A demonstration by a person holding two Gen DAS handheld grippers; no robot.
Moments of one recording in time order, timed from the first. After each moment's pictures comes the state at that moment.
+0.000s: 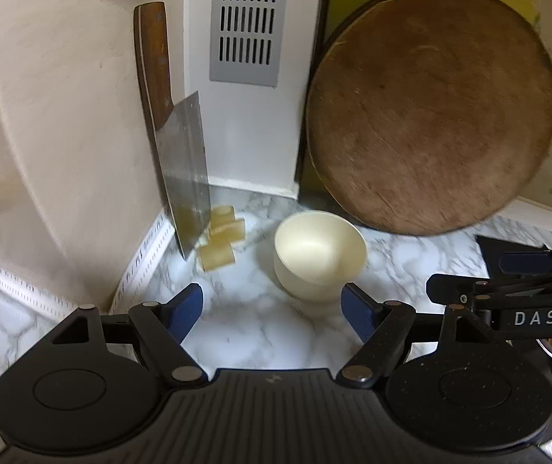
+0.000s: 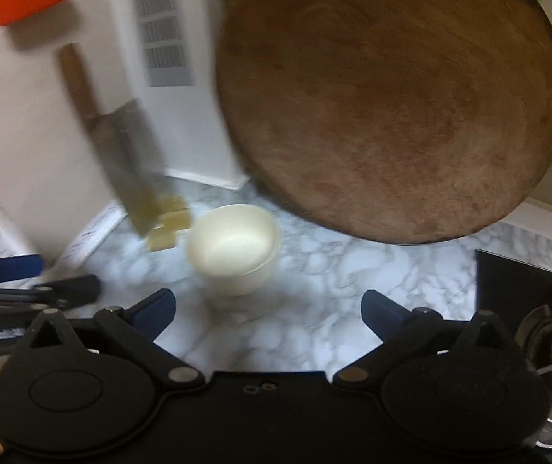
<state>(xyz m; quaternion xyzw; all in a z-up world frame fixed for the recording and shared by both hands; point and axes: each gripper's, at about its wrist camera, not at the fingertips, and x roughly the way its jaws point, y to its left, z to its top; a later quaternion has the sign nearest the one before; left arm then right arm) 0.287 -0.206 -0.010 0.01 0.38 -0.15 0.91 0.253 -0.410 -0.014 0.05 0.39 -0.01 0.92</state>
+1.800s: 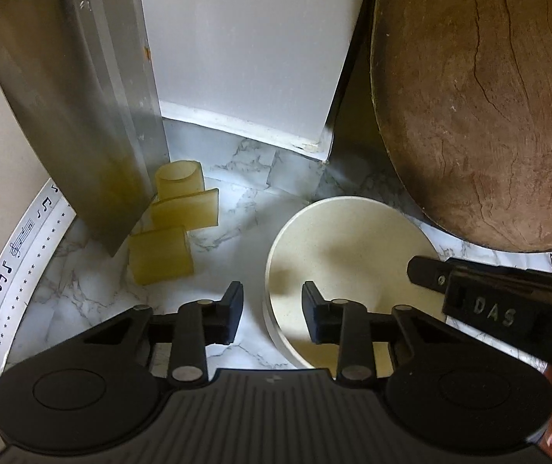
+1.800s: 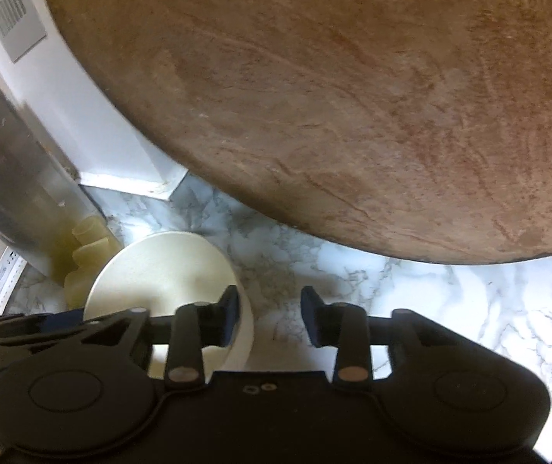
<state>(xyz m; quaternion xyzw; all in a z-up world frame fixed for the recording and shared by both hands) 0.425 -0.269 -0.121 -0.02 0.50 -0.10 0.86 0.403 -0.443 -0.116 0.11 0.45 -0.01 0.89</state>
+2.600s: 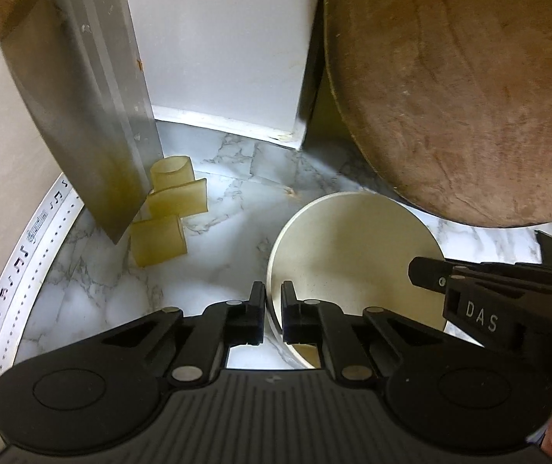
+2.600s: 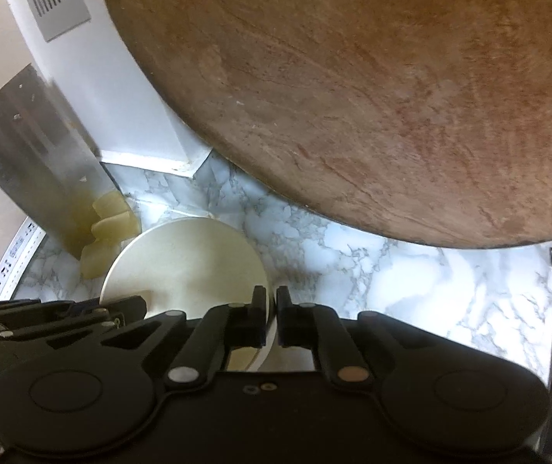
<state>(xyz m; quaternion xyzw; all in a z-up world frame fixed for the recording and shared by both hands) 0.402 -0.279 -0.094 0.00 0.50 -0.12 0.86 0.375 -0.430 -0.098 0.08 0.46 -0.01 0.88</state>
